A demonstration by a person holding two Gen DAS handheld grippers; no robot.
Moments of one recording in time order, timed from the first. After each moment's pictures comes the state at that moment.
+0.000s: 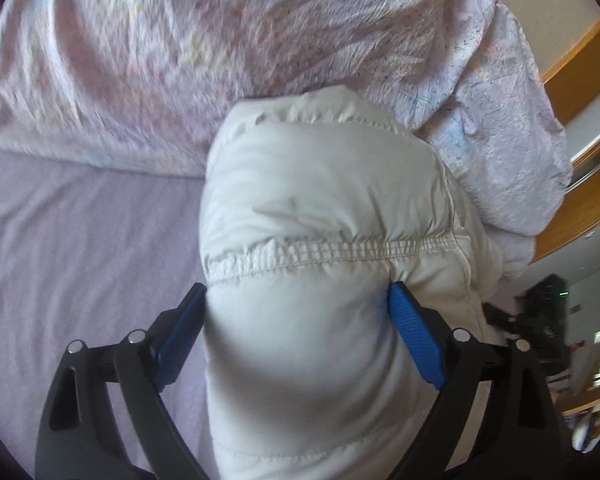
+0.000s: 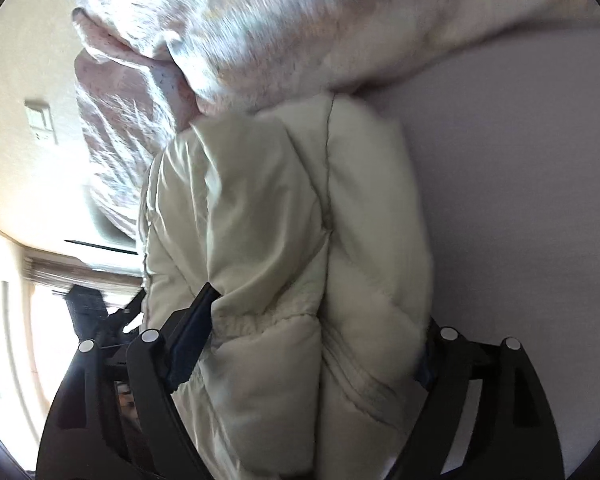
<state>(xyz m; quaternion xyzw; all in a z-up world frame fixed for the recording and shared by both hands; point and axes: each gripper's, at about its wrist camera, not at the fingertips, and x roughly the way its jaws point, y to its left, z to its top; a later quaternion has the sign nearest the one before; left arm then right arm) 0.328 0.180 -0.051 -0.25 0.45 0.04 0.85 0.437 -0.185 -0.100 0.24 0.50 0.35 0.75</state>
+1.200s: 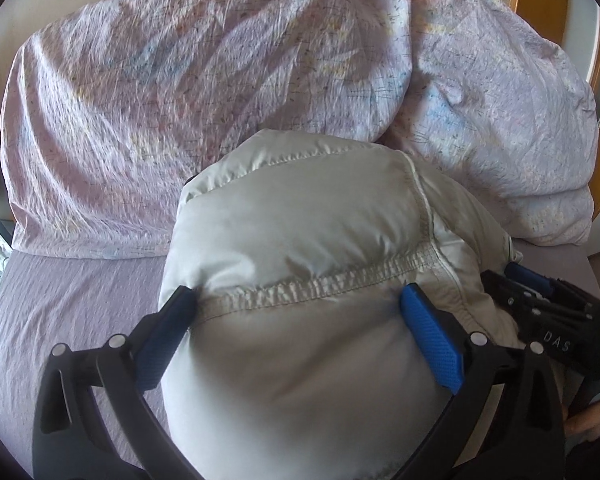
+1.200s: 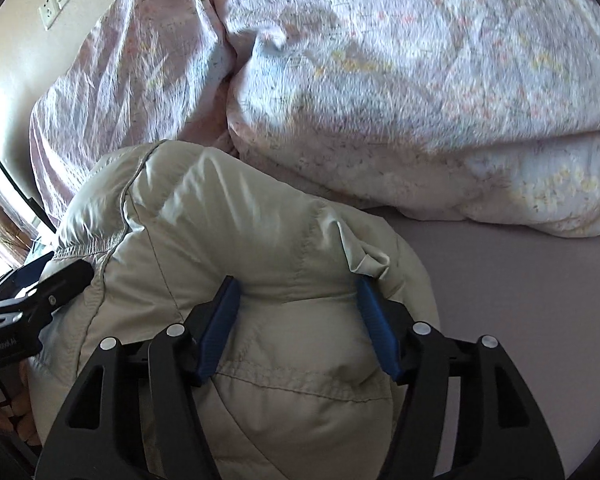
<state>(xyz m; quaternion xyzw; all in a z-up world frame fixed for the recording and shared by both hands) 0.362 0.117 -0.044 -0.08 0.41 0.10 0.90 0.409 -0.093 -0.069 0.01 0.35 0.26 0.90</state>
